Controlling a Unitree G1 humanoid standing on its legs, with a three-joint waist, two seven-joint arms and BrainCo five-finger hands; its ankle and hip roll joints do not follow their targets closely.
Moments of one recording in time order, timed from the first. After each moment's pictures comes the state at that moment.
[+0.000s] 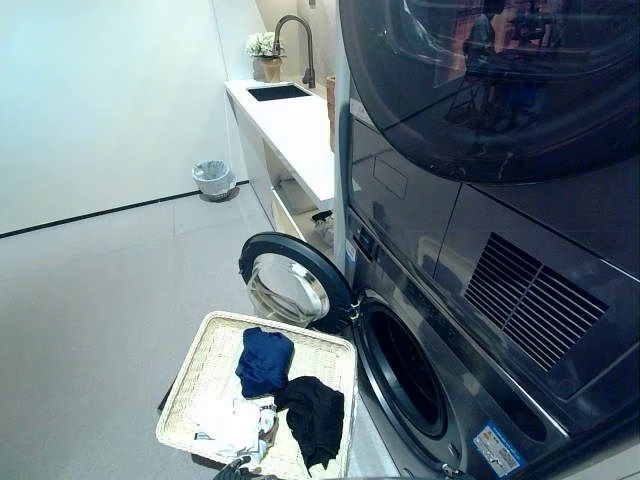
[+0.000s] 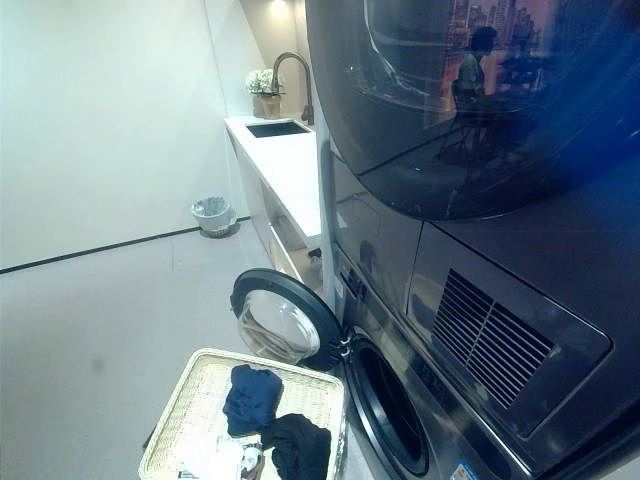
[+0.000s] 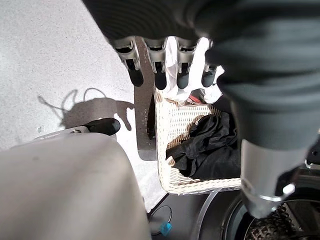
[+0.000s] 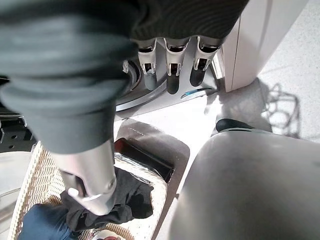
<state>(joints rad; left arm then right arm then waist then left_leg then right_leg) 0.00 0.23 -0.30 1.24 -0.18 -0.16 -0.09 -0.01 -0.23 0.31 1.28 0.19 -0.17 0.12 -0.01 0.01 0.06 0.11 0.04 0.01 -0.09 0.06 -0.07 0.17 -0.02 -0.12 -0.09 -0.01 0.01</state>
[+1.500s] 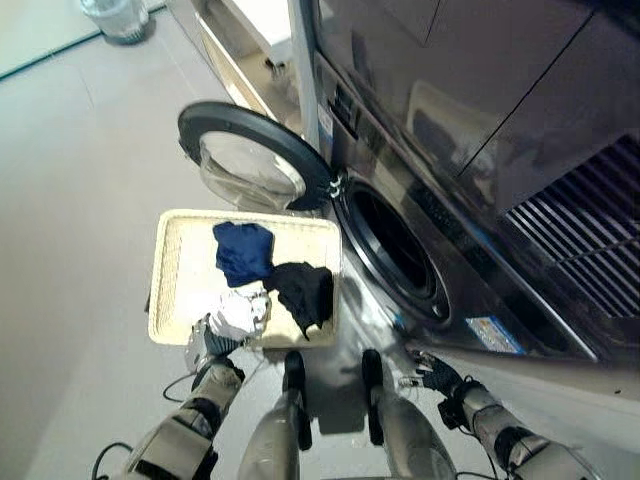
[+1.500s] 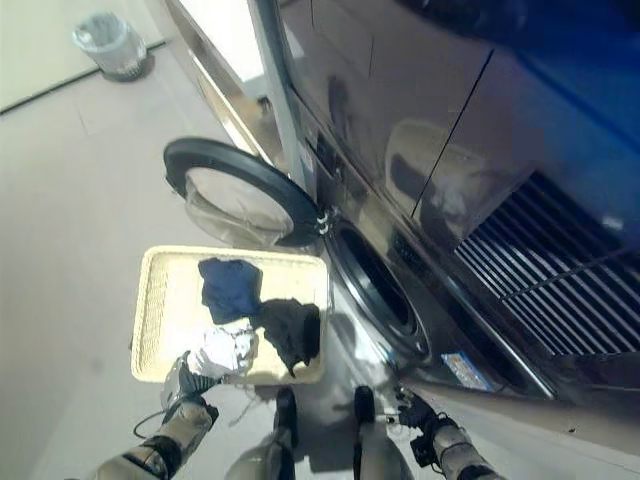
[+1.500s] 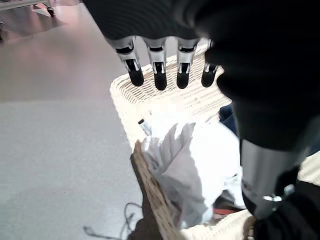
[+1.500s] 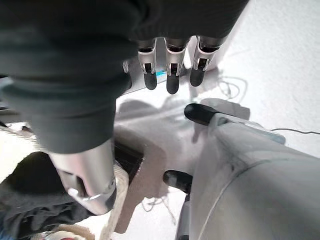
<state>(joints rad) -0.52 0.31 -0.34 1.29 -0.03 -0.03 0.65 -0.38 -0.28 0.41 1.23 0.27 -0.22 0.14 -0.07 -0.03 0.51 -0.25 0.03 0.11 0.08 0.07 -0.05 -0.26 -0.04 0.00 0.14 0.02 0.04</state>
